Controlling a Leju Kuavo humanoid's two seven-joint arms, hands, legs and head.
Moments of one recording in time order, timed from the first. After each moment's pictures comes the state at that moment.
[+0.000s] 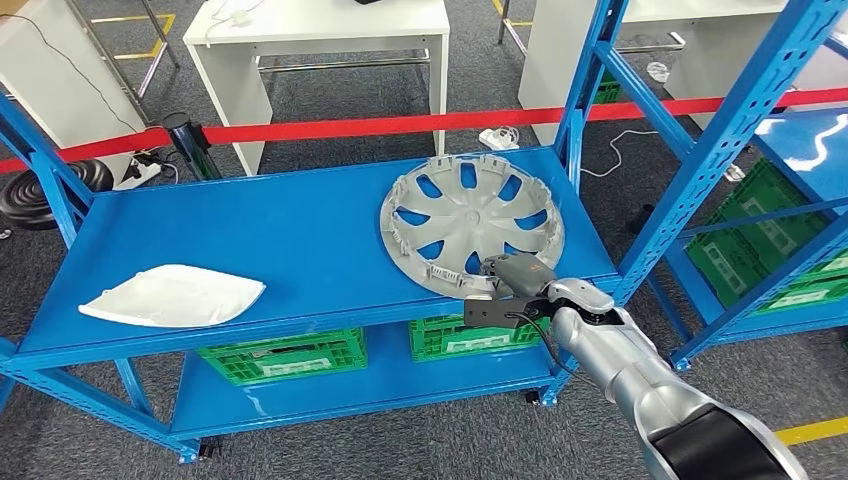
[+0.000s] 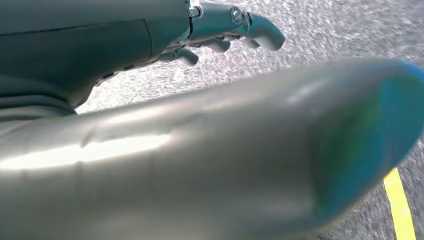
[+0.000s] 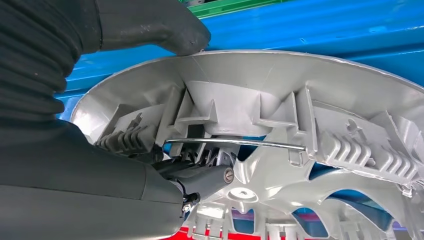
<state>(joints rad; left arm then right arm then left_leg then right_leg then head) -0.09 -0.24 1.10 -0.19 -1.23 0.46 -0.19 -0.63 -0.24 0.27 -0.66 0.99 0.04 -0.40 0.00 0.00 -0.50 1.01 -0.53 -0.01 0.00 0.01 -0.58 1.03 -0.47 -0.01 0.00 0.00</state>
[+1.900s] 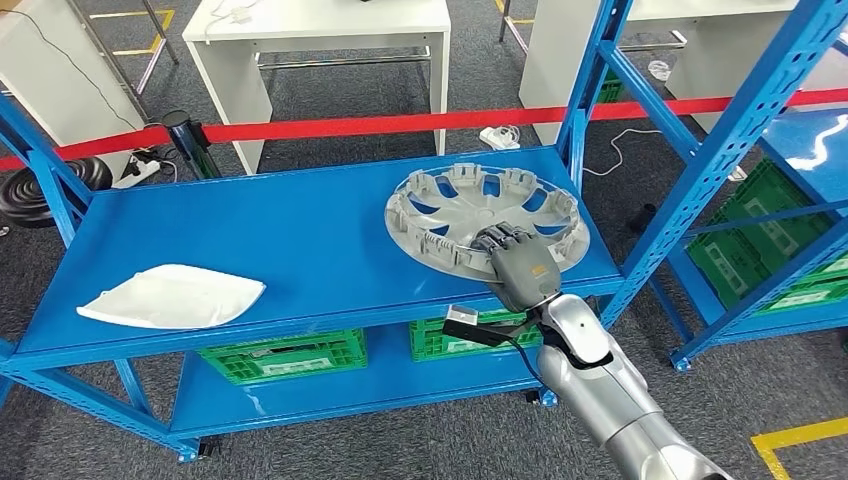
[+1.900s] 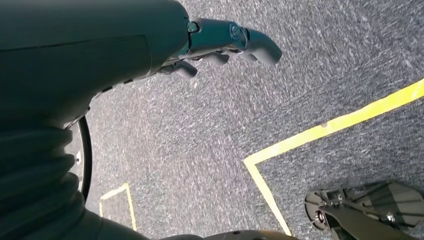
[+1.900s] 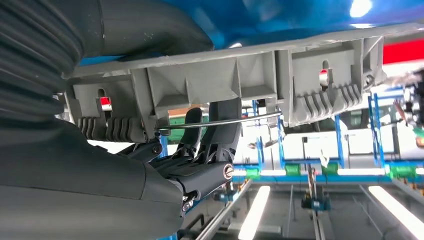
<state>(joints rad) -0.08 -0.19 0.97 -0.19 -1.39 0.12 0.02 -0.37 -0.22 0.19 -1.15 1.22 -0.47 -0.26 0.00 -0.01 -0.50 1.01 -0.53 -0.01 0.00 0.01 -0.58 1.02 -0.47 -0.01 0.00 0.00</state>
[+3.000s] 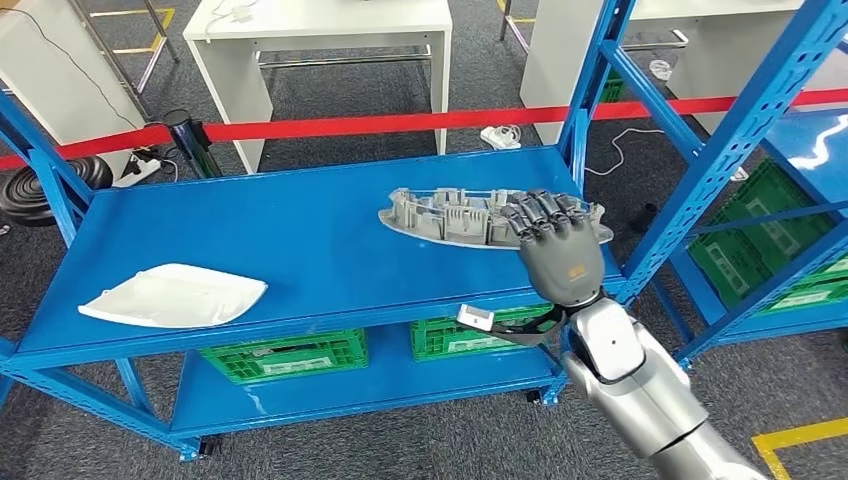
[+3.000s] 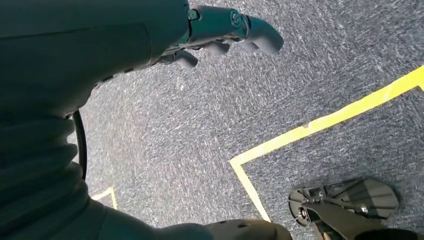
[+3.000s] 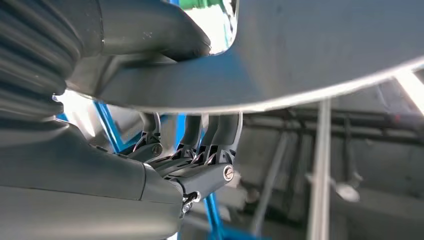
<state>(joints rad) -0.08 -0.20 0.97 -0.19 -1.42 0.18 -0.06 -0.32 -0.38 0.25 -1.52 1.57 -0.69 0.02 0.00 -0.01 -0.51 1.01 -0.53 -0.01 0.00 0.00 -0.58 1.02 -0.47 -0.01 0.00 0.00</state>
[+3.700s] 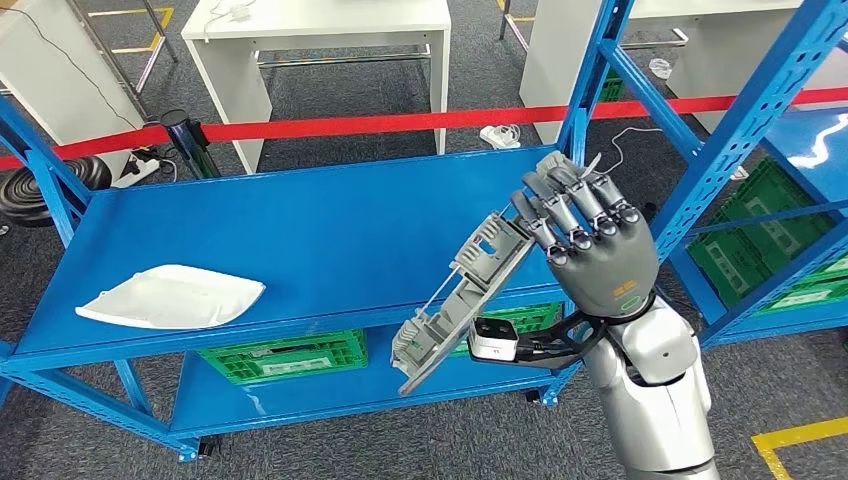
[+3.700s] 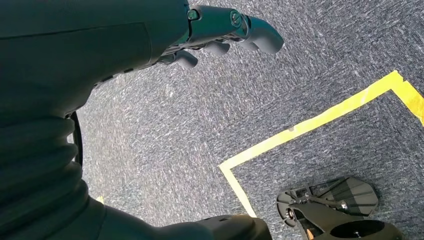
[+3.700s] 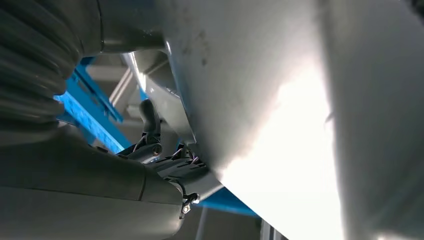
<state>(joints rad) -0.09 -0.21 0.97 -0.19 -1.44 0.18 -0.08 -0.24 -0.09 -0.15 -1.88 1.57 -0.69 -0.59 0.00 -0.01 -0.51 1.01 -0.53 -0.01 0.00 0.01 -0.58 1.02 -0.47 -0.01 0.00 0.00</state>
